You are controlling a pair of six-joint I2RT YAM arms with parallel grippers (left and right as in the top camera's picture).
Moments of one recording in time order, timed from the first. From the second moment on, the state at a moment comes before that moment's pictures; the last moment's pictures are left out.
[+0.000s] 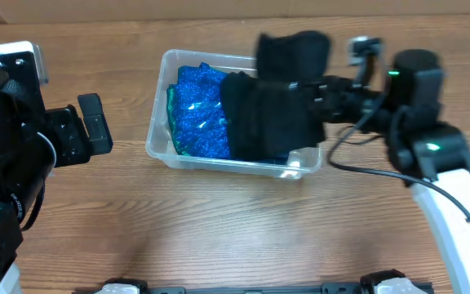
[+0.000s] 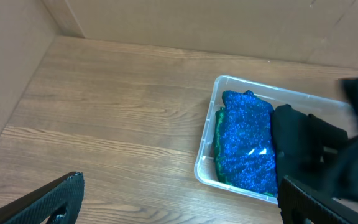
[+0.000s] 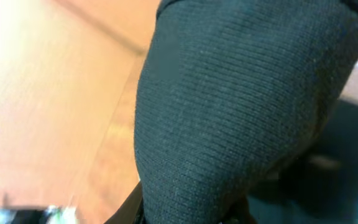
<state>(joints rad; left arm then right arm) -0.11 1.39 2.40 -1.69 -0.18 -0.20 0.22 1.29 1.30 -0.54 -0.63 0.51</state>
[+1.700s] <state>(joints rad) -0.11 1.39 2.40 -1.69 -0.18 -0.20 0.32 1.05 1.43 -0.98 -0.09 0.26</state>
